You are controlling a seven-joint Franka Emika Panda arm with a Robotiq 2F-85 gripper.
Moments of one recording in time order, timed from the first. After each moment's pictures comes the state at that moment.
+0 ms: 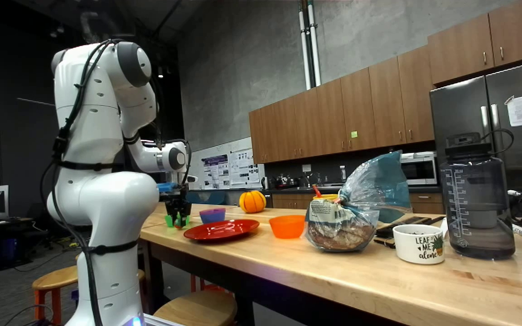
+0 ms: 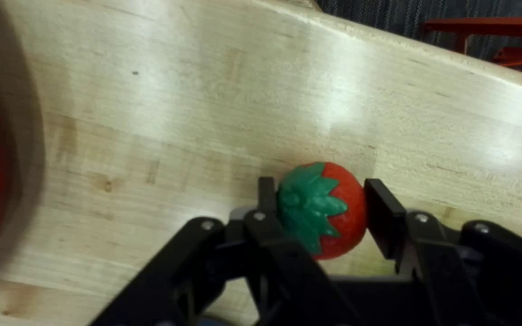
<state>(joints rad) 0.18 -0.10 0.30 -2.42 0.09 2.33 0.47</state>
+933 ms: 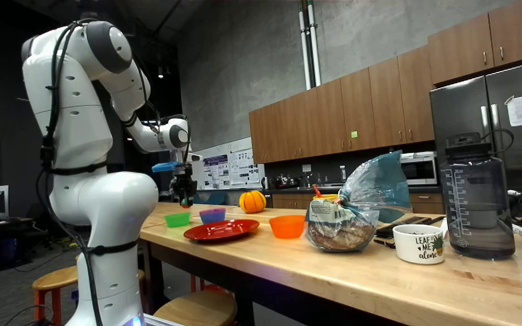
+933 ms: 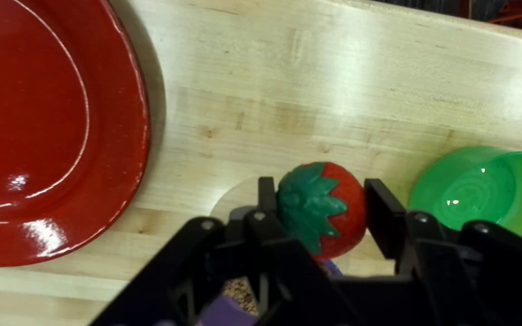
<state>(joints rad) 0.15 -0.31 0.23 -2.41 0.10 2.17 0.48</state>
